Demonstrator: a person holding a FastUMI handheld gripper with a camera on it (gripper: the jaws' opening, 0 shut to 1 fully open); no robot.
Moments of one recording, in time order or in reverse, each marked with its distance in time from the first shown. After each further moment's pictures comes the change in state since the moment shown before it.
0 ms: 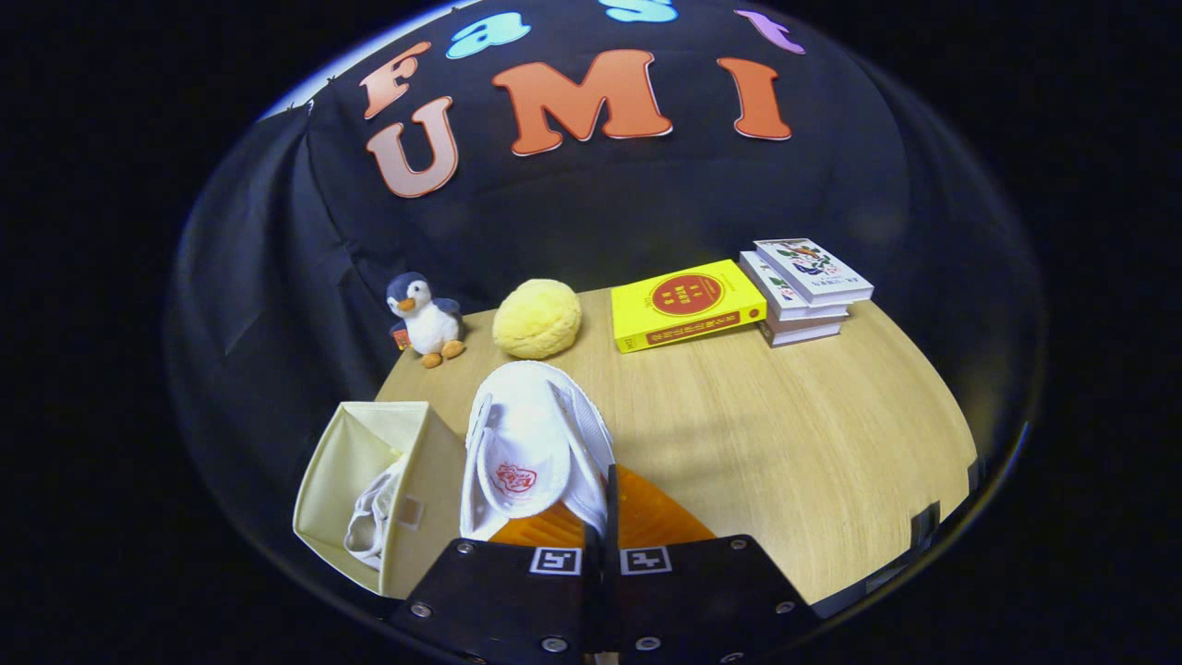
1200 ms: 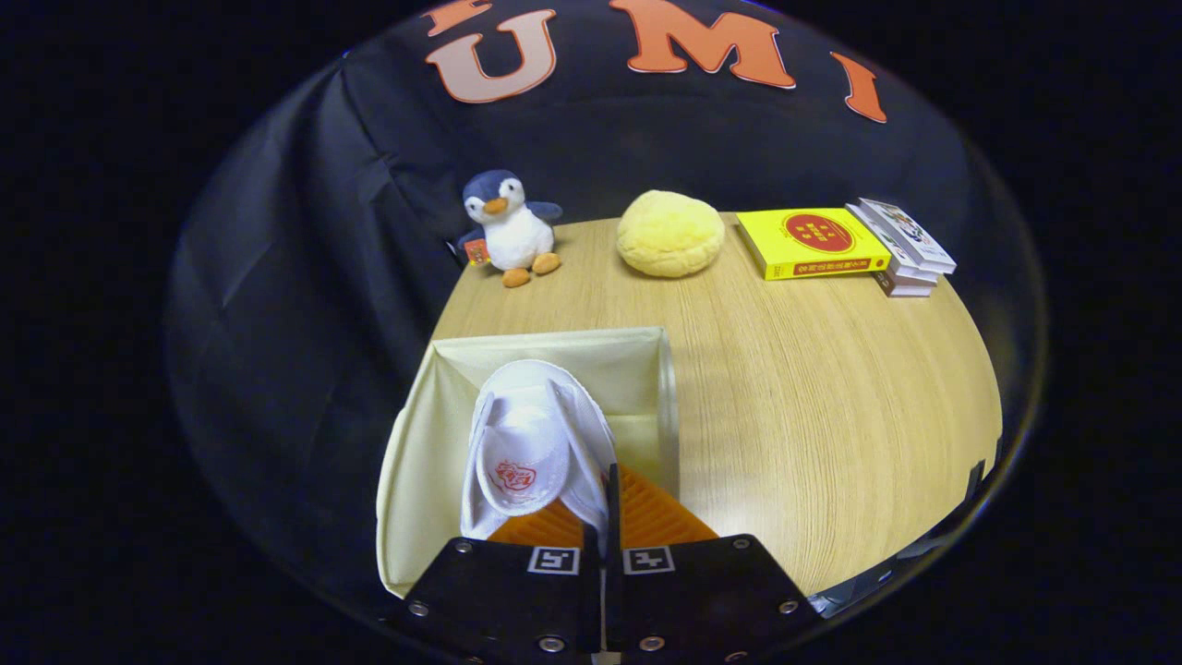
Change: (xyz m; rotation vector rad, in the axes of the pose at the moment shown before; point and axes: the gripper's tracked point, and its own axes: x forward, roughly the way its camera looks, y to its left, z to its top) arm 0.051 0.183 -0.074 -0.047 0.277 -0.047
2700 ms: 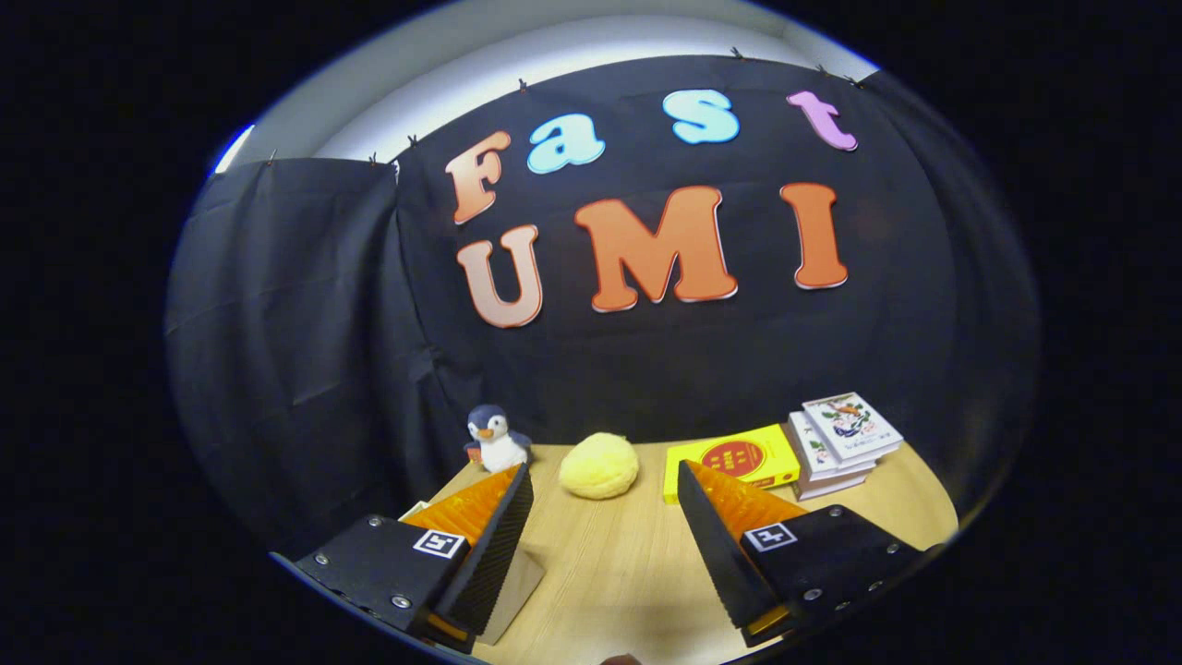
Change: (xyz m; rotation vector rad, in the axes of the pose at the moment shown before) arm -0.197 -0.211 0.189 -0.072 -0.790 0.217
